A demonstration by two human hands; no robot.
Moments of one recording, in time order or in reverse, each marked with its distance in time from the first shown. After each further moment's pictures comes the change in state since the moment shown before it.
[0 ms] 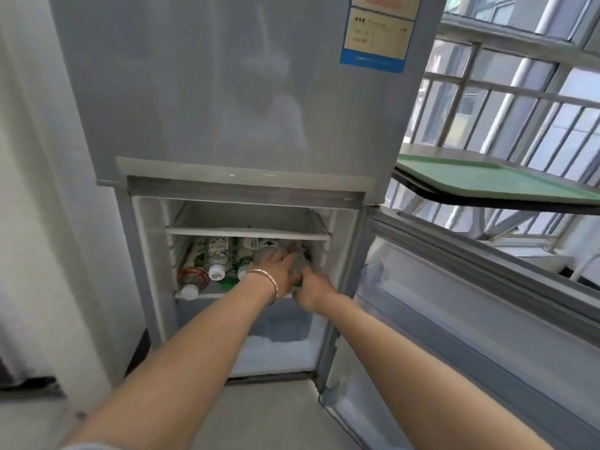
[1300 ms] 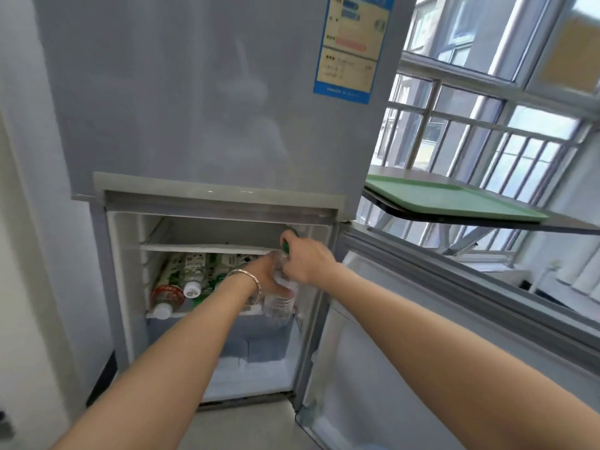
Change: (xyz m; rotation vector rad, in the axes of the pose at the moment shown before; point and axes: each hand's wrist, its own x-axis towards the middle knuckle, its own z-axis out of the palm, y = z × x) left_hand 0.003 0.023 -0.033 -0.381 0.078 0.101; right_hand -0.032 -0.028 -0.097 -0.218 0.263 -0.246
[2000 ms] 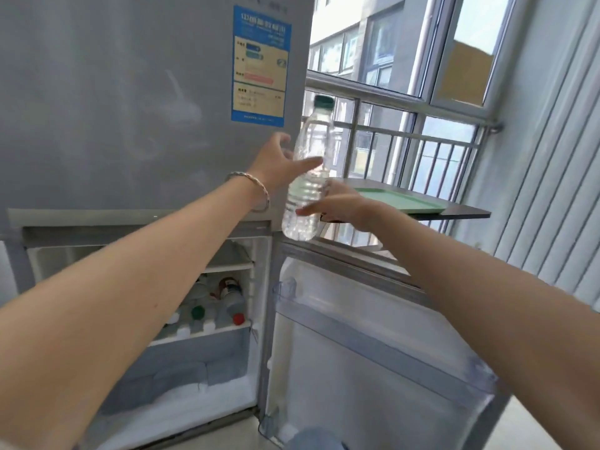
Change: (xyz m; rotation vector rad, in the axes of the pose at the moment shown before) left_hand -0.029 0.217 -0.124 -0.535 0.352 0.343; right_hand -0.072 0.086 -0.171 0.717 0.092 0.183
